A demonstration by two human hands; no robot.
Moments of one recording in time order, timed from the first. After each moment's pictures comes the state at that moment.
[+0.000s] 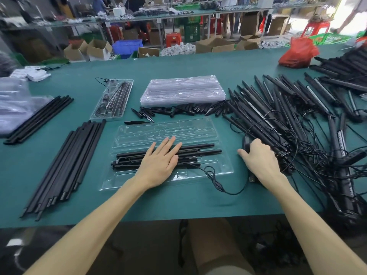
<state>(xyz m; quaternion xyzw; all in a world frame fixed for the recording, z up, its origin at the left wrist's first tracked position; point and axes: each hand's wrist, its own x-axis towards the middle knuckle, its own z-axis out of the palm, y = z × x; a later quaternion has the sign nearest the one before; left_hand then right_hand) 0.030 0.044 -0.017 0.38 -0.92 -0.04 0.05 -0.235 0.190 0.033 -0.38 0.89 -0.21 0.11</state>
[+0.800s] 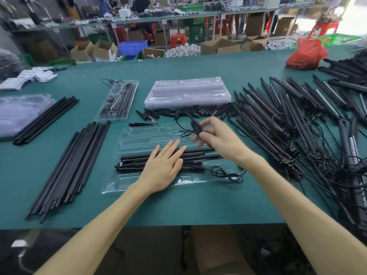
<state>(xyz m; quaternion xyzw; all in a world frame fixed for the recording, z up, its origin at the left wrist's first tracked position) 0.031 0.046 -0.015 0.38 -0.92 -0.05 0.07 -0.176 0.131 0.084 -0.59 0.62 -0.42 0.31</state>
